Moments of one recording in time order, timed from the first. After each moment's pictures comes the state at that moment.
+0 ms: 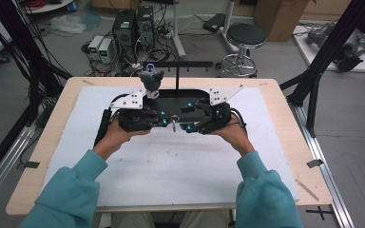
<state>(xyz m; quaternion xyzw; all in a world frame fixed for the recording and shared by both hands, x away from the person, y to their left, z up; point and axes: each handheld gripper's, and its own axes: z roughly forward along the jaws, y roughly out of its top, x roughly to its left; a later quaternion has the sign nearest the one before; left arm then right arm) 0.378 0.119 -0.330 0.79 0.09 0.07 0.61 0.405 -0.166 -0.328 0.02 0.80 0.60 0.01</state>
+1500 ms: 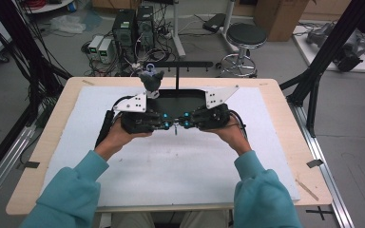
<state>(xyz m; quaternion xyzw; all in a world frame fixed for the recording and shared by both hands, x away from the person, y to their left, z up) 0.376 0.114 -0.333 0.80 0.07 0.07 0.60 0.402 -0.161 -0.327 -0.01 0.83 0.56 0.02</state>
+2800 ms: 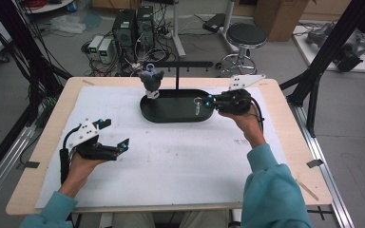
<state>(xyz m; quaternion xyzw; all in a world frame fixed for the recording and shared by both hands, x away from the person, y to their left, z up) 0.313 0.233 -0.408 0.71 0.29 0.28 0.58 0.429 -0.221 -0.309 0.13 0.81 0.56 0.10</state>
